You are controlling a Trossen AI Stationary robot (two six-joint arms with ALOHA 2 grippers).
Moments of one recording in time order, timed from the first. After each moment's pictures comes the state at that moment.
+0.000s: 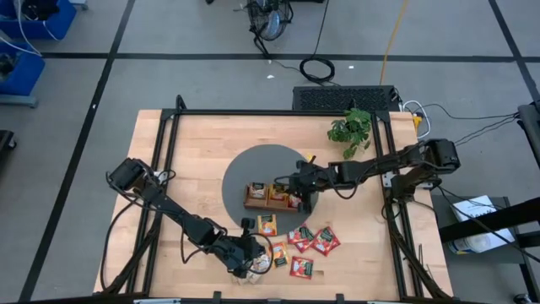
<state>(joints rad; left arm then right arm) -0.60 1.85 1.02 0.09 -0.41 -0.19 0.02 1.56 0.83 0.00 -0.02 0.05</state>
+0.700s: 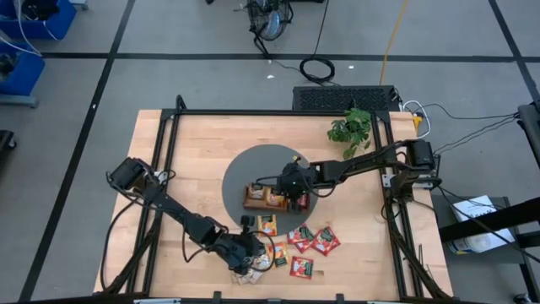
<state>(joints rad) -0.59 1.85 1.02 0.04 -0.42 -0.20 0.00 1.78 1.01 -0.13 -0.05 0.05</state>
